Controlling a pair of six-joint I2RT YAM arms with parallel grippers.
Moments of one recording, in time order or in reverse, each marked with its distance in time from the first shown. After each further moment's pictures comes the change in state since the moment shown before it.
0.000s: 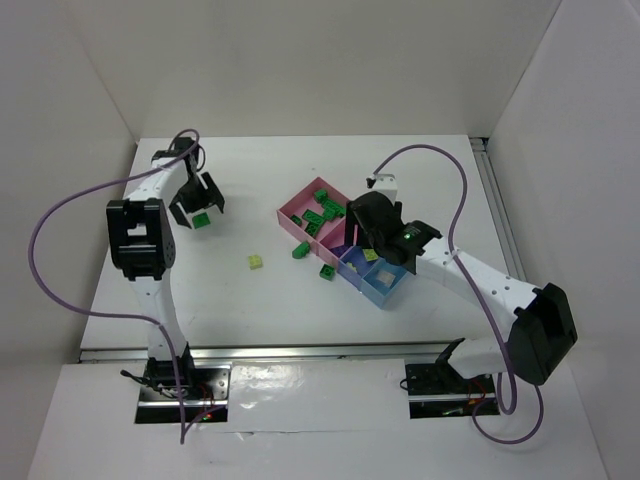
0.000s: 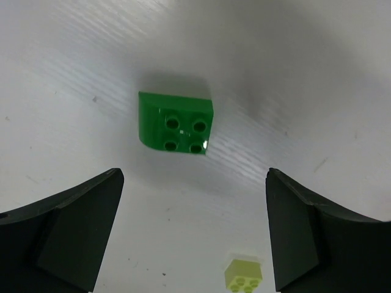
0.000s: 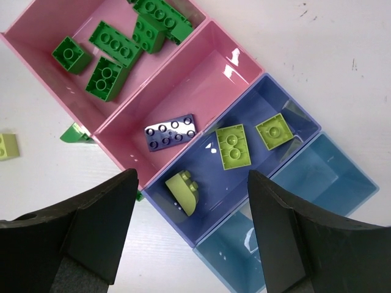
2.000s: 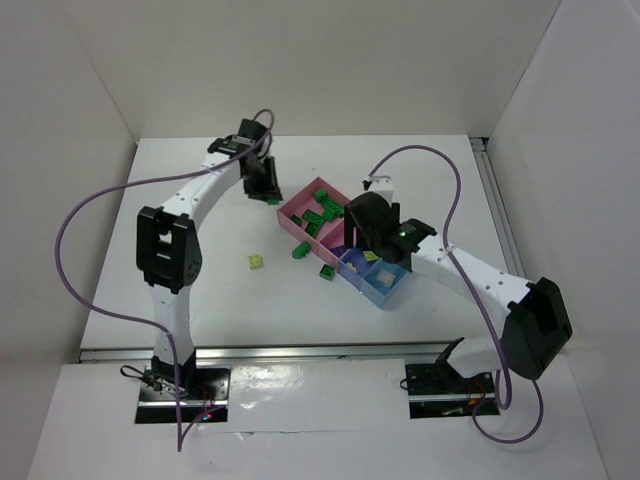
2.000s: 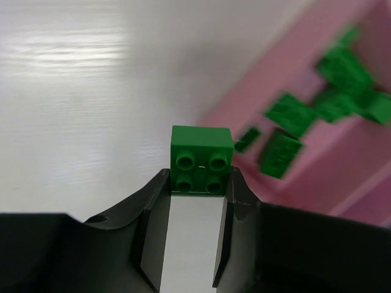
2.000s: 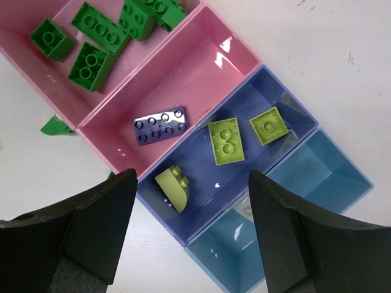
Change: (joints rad) left arm -0.302 -0.034 0.097 0.055 0.165 0.166; right arm 0.000 0.037 0.011 -0.027 -0.005 -0.022
